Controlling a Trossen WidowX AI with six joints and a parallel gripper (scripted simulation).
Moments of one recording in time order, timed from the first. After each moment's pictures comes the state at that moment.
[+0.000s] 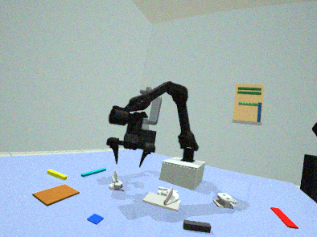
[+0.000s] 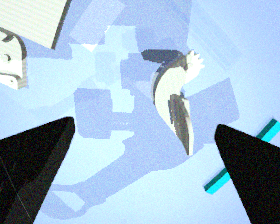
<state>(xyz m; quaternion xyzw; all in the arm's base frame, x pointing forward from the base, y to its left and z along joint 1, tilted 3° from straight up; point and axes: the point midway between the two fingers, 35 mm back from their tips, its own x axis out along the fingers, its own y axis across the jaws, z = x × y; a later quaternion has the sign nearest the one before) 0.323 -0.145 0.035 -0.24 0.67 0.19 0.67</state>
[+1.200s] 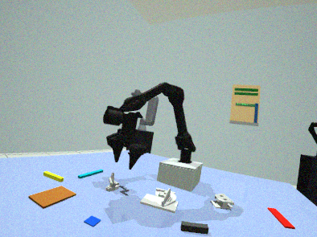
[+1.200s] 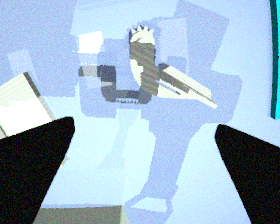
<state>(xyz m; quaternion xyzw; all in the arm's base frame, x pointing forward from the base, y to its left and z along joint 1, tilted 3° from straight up) 0.324 -0.157 0.038 0.05 0.69 -0.10 0.71</state>
